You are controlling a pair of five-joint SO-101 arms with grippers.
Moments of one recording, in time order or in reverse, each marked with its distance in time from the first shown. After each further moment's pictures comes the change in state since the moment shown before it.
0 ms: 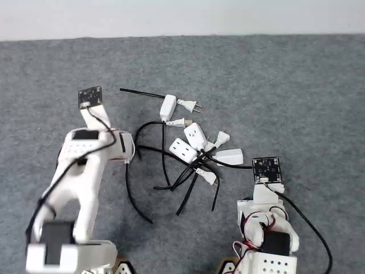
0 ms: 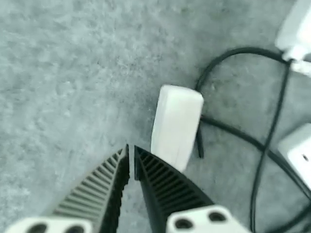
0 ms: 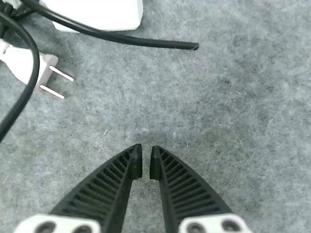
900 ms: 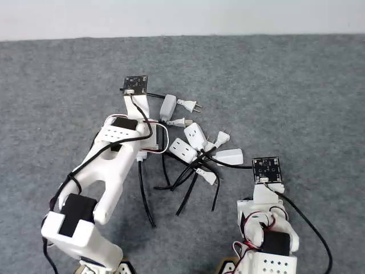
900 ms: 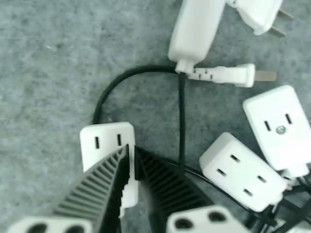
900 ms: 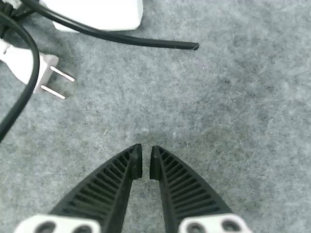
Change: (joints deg) left arm 14.2 12.0 -11.3 -4.5 0.8; right arm 0.0 0.0 0.0 0.0 0.0
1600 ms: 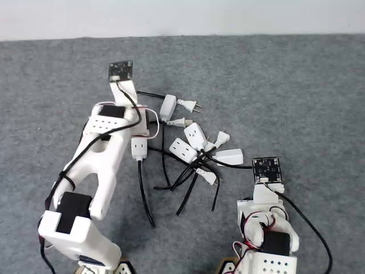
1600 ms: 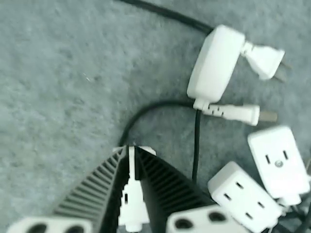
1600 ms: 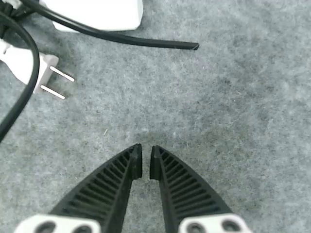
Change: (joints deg) left arm -5.1 0.3 -9.4 5.3 0.0; right arm 0.0 0.0 0.0 0.0 0.0
